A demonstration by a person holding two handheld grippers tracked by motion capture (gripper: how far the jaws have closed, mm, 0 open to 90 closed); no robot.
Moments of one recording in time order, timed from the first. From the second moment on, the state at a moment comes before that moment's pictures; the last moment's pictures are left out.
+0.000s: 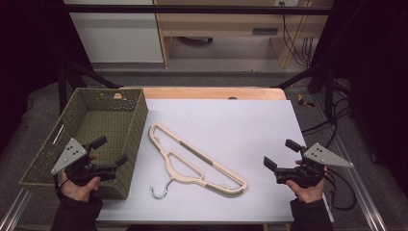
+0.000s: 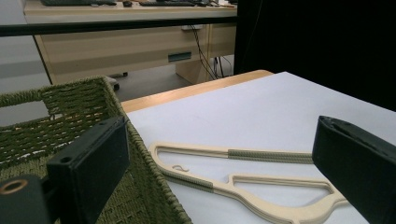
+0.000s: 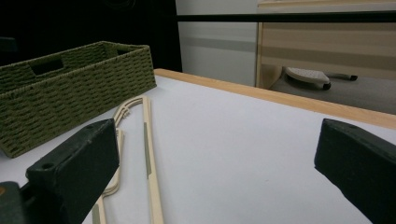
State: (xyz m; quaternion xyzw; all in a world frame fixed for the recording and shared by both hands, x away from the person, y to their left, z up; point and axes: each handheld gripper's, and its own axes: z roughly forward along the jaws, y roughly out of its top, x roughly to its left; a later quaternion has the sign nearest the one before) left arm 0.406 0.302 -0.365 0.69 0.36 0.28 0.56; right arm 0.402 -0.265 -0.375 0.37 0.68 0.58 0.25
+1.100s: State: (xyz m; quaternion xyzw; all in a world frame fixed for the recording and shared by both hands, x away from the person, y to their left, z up) left arm 0.410 0.215 -0.400 0.79 0.34 0.20 0.46; right arm 0.405 -0.245 -0.379 0.36 0.71 0.56 0.23
